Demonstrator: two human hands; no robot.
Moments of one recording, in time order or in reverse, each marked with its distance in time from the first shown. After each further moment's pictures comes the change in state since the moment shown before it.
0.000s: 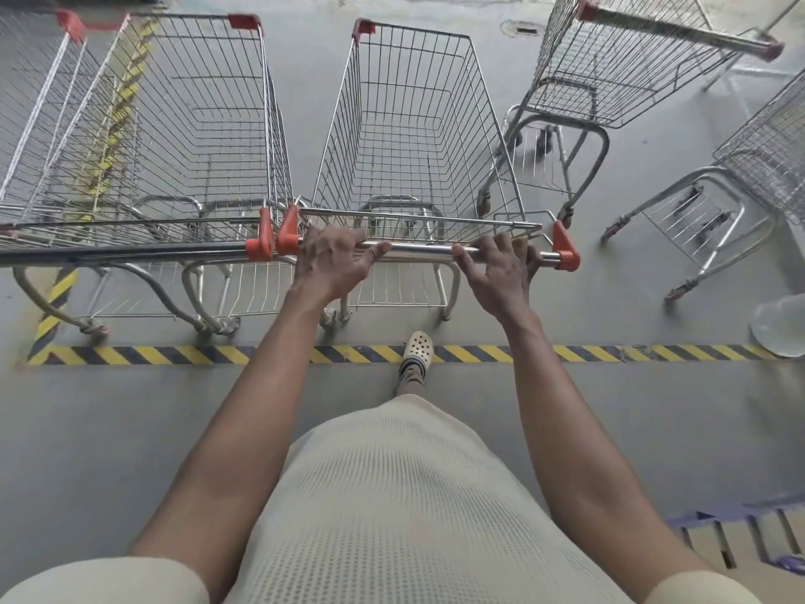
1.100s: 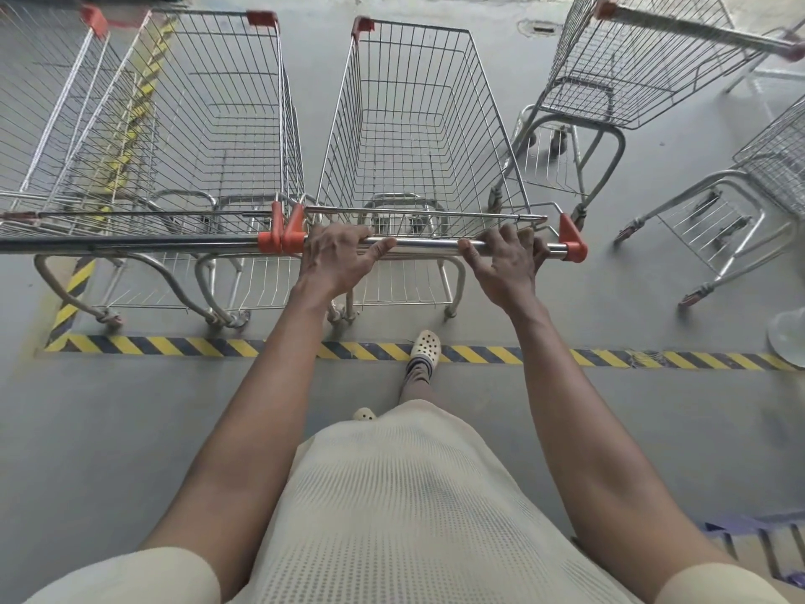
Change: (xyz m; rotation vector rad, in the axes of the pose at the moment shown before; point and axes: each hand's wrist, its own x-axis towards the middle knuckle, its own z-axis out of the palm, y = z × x) left_hand -0.006 -0.002 -0.005 -0.043 0.011 -0.025; right_hand 0.012 -0.001 0.001 0.005 -0.021 -0.045
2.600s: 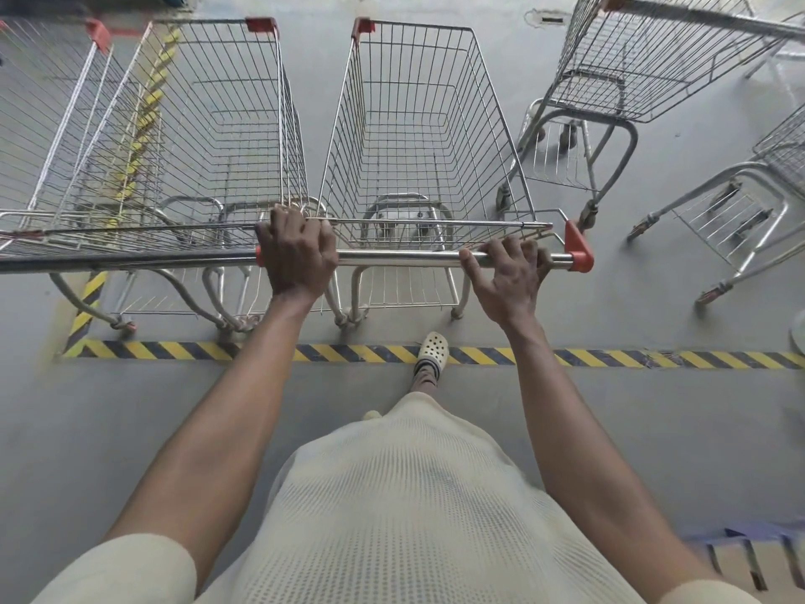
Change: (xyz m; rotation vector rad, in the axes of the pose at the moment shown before) left_hand 0.000 -0.025 -0.012 0.262 0.507 -0.156; right_hand -0.005 0.004 0.018 0.038 0.202 0.014
